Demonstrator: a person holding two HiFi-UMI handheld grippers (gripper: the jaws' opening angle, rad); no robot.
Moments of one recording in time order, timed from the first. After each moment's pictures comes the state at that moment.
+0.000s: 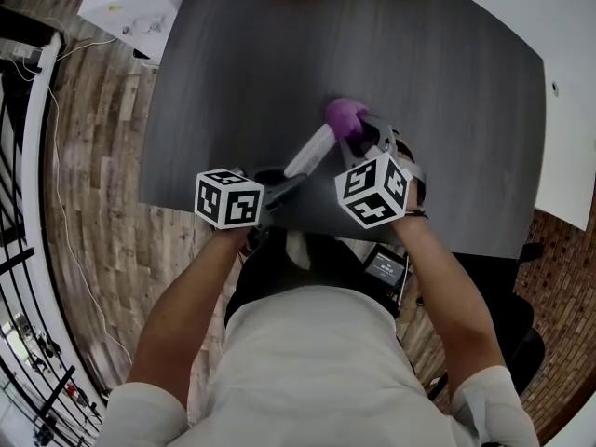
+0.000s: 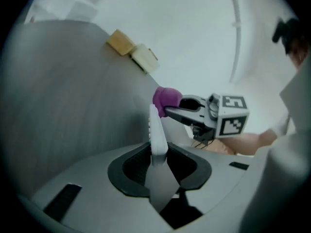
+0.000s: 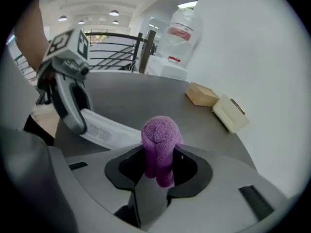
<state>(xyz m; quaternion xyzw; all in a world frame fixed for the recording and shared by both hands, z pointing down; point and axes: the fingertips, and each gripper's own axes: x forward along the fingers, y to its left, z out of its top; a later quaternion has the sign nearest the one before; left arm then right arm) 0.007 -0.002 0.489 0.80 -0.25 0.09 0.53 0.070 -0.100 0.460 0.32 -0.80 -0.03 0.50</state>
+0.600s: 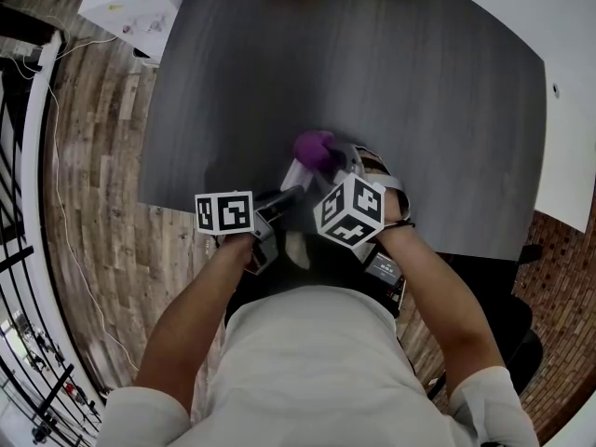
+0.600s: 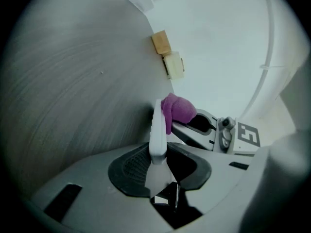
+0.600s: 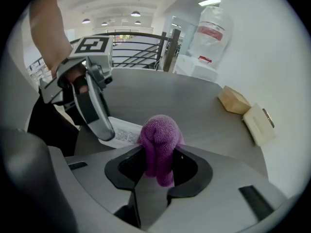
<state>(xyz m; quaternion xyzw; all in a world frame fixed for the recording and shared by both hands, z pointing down) 0.006 0.026 0.507 0.69 -0.27 -0.01 0.68 0.027 -0.038 0.489 0.18 -0.83 -0.04 0.53</state>
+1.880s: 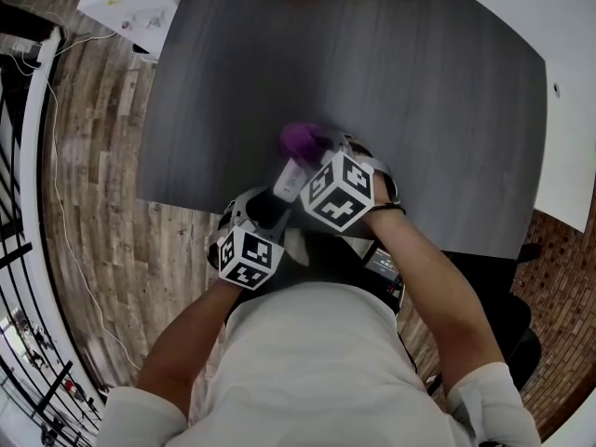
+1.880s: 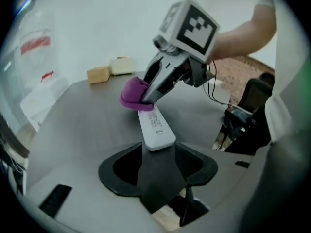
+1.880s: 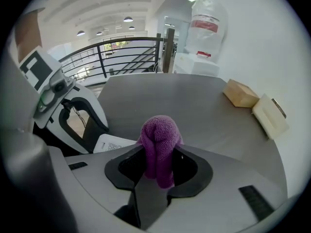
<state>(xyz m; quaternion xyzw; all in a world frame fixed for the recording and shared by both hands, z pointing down) -0.021 0.060 0.518 0.83 -0.36 0.36 0.21 0.001 -0.045 0.496 0.17 -0.84 0.03 0.52</state>
